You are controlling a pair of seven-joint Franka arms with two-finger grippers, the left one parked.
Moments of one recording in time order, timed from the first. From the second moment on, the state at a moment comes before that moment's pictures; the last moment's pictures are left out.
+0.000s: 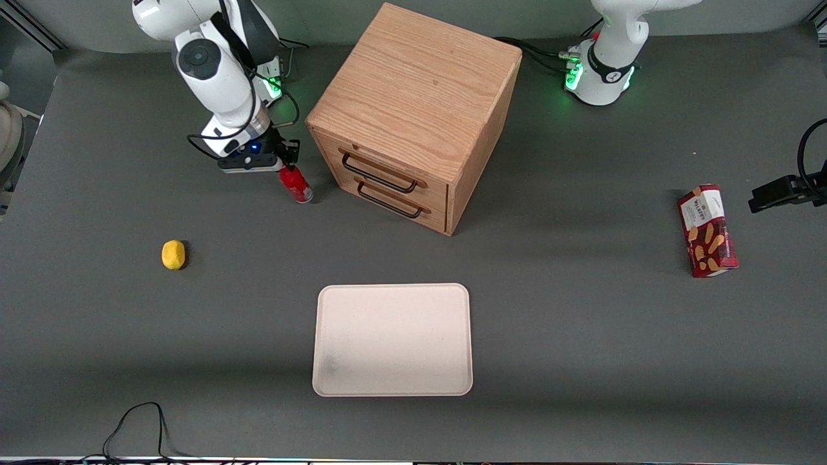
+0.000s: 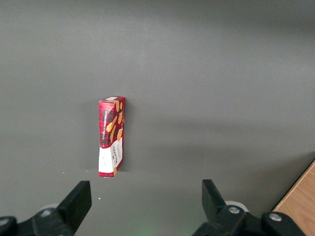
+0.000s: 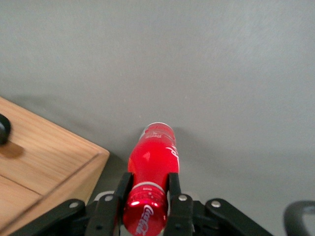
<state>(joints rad) 0.47 -0.30 0.00 -2.57 0.03 2.28 0.48</state>
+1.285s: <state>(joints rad) 0.35 0.53 -0.18 -1.02 0.05 1.43 0.36</state>
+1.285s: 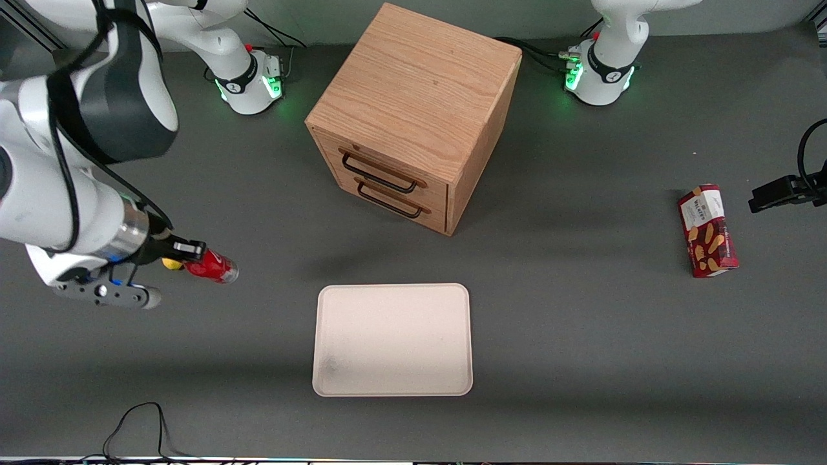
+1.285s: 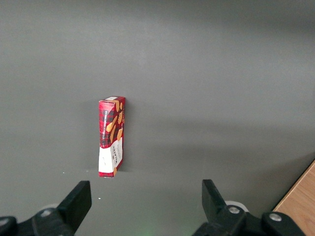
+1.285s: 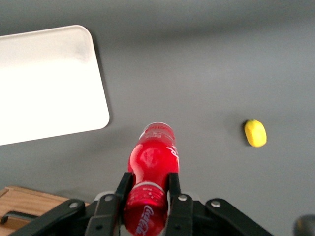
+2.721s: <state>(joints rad) 0.31 0.94 0.00 -0.90 0.07 2.03 0.62</state>
